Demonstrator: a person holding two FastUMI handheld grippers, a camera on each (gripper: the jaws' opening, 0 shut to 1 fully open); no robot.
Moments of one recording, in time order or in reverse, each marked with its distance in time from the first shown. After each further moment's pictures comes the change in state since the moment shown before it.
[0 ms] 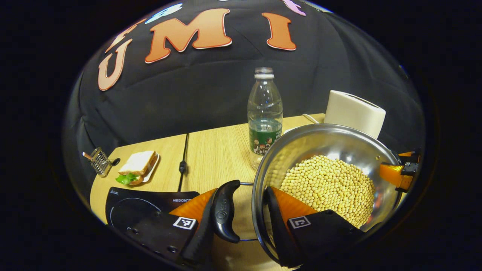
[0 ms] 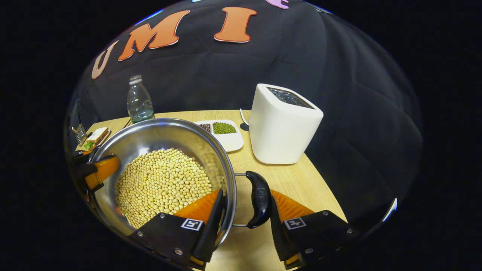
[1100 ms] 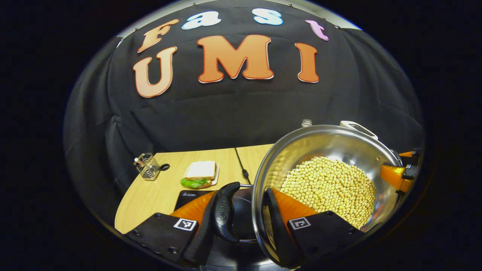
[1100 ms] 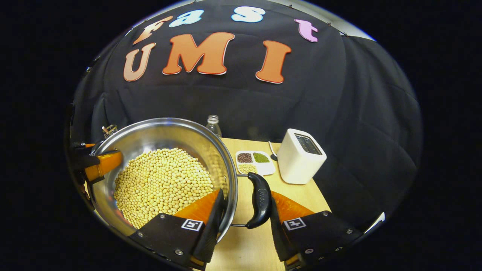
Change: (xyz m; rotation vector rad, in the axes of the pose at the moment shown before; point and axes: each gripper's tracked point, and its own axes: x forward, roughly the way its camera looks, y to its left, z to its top) left arm -0.164 0.144 0.037 -0.070 -0.069 0.115; right arm 0.004 0.026 0.035 -0.116 -0.143 0.112
